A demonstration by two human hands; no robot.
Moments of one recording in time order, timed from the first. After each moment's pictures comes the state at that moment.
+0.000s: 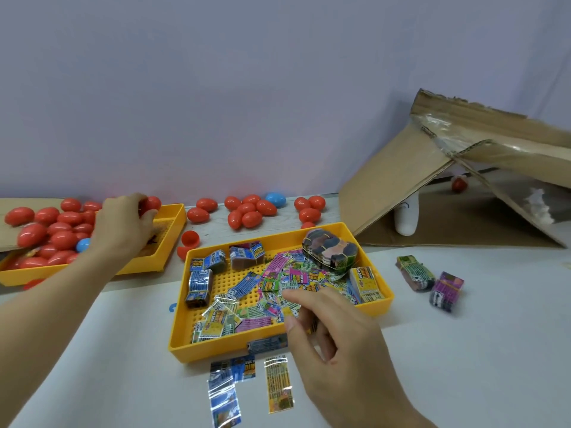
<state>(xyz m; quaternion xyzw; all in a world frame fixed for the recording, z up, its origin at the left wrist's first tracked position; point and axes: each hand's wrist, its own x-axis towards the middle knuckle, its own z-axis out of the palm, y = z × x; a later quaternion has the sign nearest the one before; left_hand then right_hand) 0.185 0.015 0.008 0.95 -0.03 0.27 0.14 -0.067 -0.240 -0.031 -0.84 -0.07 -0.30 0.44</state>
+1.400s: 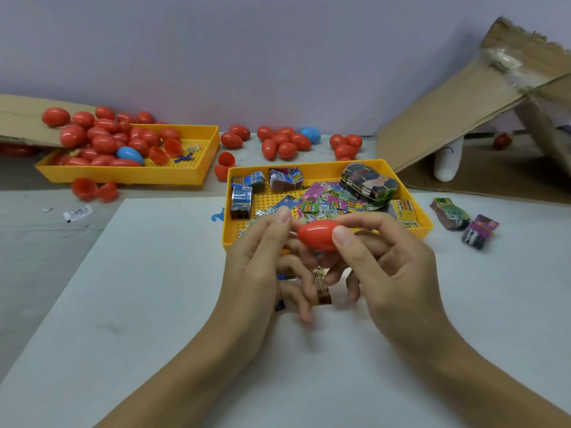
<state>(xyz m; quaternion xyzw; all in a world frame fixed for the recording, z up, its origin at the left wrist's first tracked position) -0.059 -0.083 -0.017 0.56 -0.08 -0.10 0.82 -0.091 -0.223 -0.017 -0.69 -0.06 -0.19 0.70</state>
